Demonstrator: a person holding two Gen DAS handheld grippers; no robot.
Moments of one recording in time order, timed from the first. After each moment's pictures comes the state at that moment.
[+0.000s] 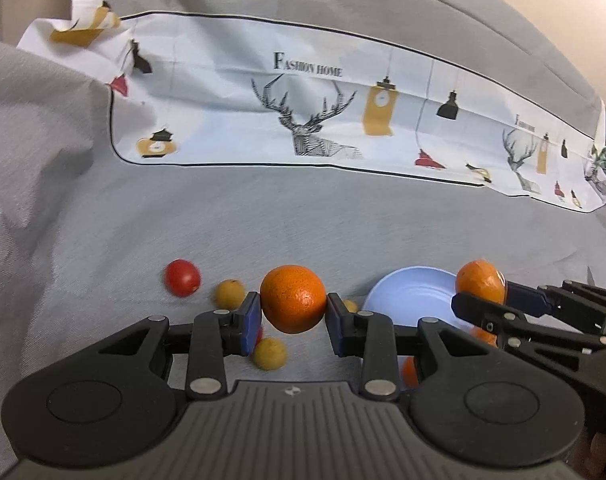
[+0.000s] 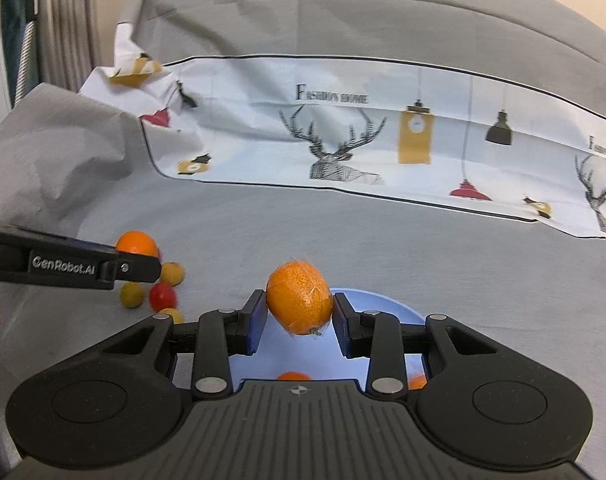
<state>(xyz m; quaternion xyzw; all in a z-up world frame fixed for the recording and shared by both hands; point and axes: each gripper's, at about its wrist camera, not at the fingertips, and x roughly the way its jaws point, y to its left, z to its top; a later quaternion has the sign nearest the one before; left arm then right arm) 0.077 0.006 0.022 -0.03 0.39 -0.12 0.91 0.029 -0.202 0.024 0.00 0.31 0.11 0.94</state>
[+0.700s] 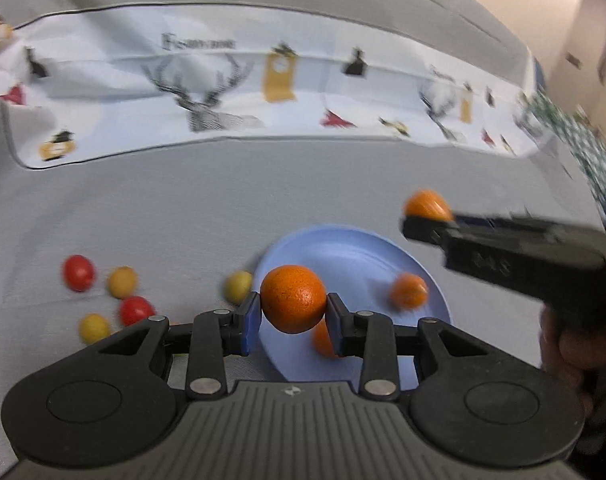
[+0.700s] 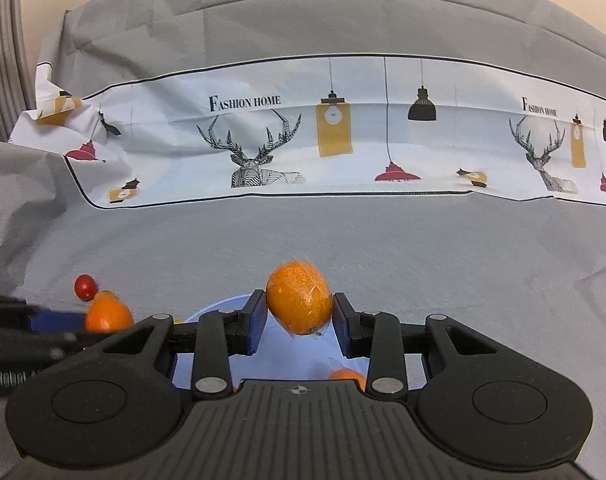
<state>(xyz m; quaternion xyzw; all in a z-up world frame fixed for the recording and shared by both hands) 0.060 -0.044 0.010 0.02 0.41 -0.25 0.88 0.035 -0.248 0.020 0.05 0.32 0.03 0.95</state>
